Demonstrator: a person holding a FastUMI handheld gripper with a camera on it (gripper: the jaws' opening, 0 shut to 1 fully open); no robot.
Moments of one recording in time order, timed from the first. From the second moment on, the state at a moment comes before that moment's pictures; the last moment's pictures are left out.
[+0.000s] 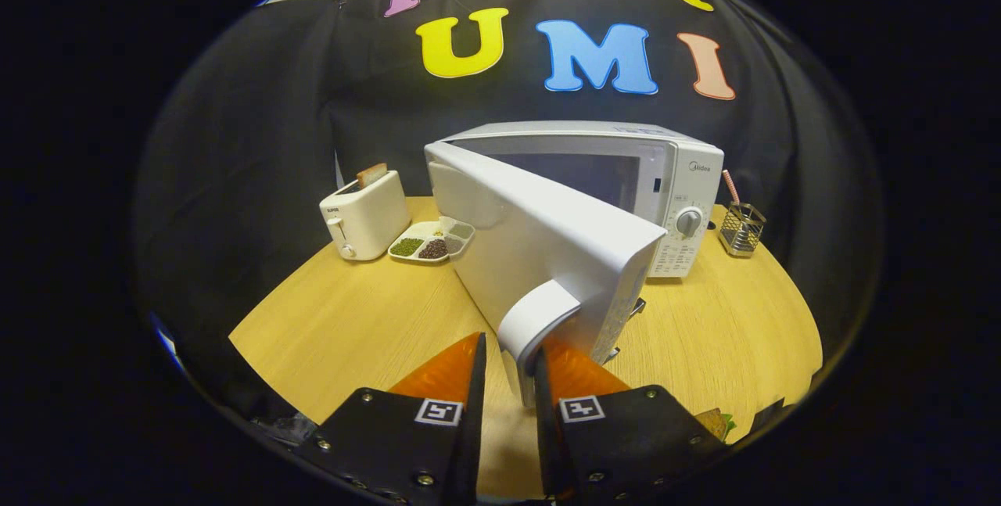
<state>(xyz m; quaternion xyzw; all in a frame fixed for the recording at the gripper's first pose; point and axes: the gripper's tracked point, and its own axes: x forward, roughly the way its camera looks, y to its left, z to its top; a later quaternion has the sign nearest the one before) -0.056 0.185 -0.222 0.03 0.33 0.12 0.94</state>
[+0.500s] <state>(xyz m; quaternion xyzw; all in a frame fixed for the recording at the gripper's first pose) -0.095 0.253 -0.216 -0.02 0.31 0.17 0.93</state>
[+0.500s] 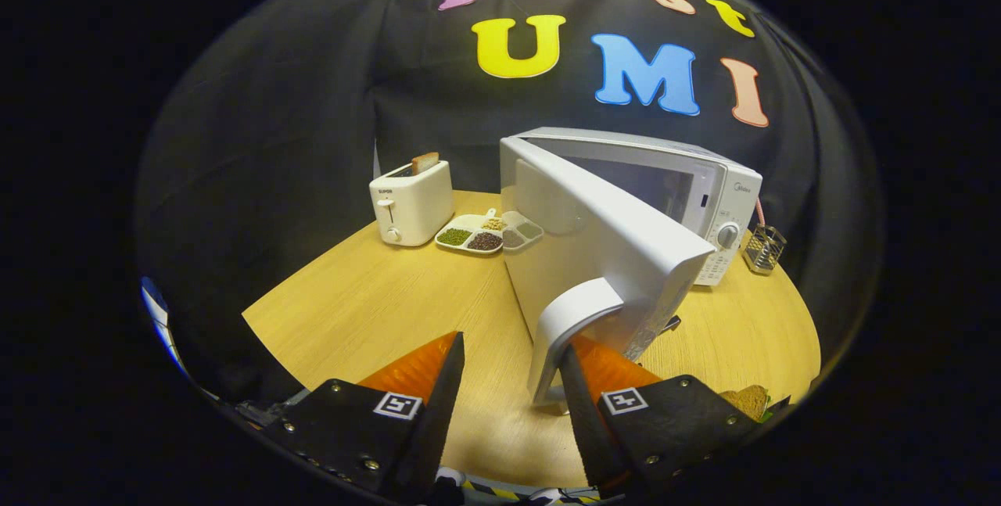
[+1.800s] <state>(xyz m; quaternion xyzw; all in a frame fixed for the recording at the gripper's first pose) -0.116 0.171 -0.061 0.16 0.22 0.33 0.90</state>
